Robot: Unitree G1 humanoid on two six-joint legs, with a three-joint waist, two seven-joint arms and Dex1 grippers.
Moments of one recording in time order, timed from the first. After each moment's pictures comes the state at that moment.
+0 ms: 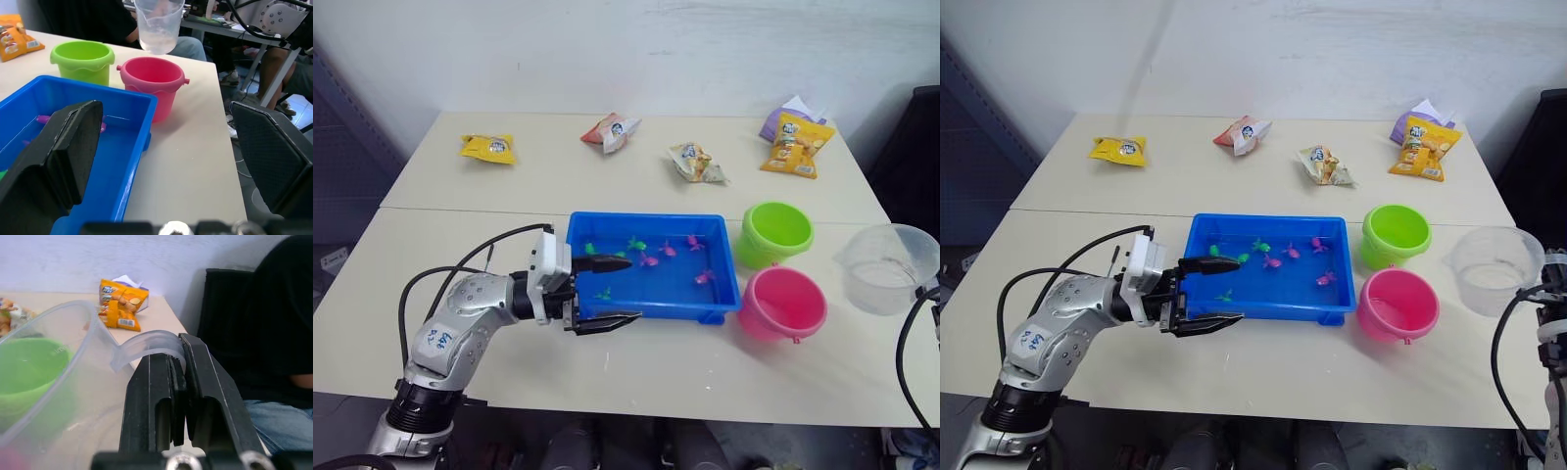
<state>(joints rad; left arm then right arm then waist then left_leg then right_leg) -0.31 0.55 -0.07 -0.32 -0.60 0.41 -0.99 0.23 -0.55 -0.66 -0.39 0.53 0.20 0.18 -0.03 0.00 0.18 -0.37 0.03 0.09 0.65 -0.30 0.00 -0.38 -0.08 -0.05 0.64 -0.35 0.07</state>
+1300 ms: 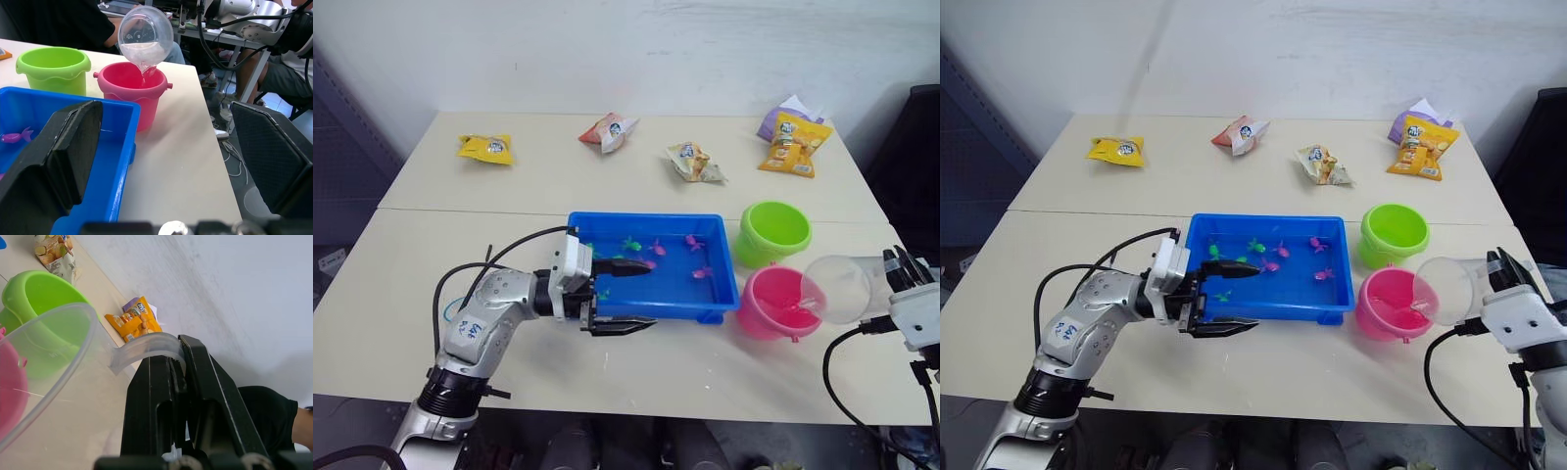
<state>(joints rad) -0.37 0.47 -0.14 -0.21 -0.54 0.35 -1.07 0.29 -0.57 -0.58 -0.32 -0.13 -0.31 0.31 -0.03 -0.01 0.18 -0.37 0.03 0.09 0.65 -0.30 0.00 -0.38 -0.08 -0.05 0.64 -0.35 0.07</state>
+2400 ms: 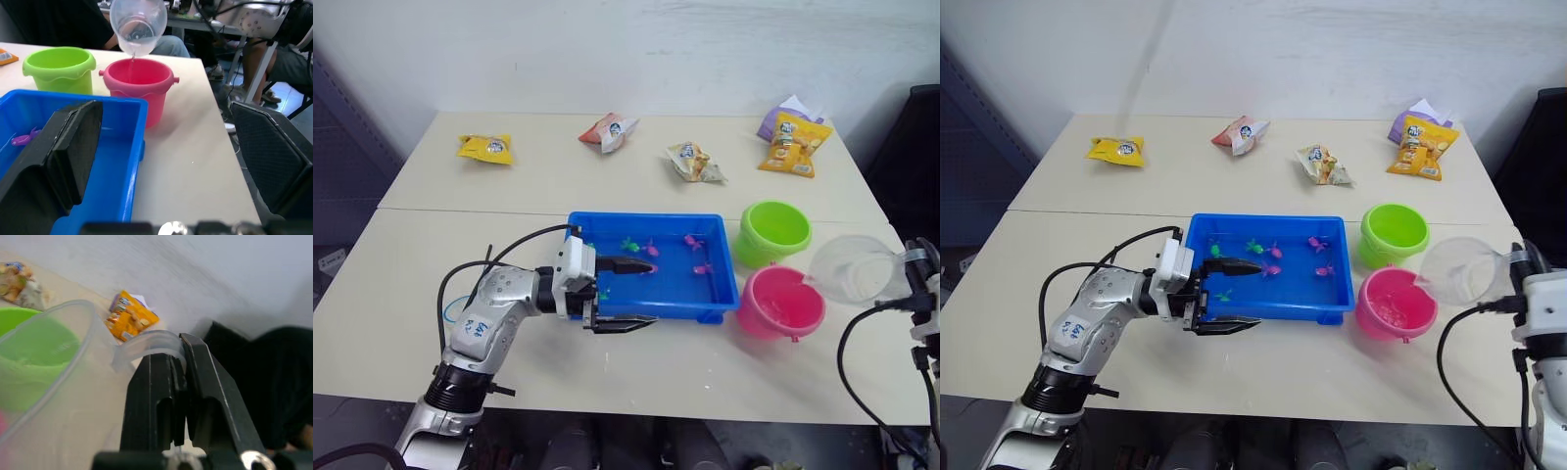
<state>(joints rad) -0.39 0.46 -0.13 -0.14 -0.46 0.28 -1.08 0.15 -0.50 -0.63 -0.24 0.23 -0.08 0.28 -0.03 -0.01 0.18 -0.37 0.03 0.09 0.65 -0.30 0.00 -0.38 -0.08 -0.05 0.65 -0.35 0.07</state>
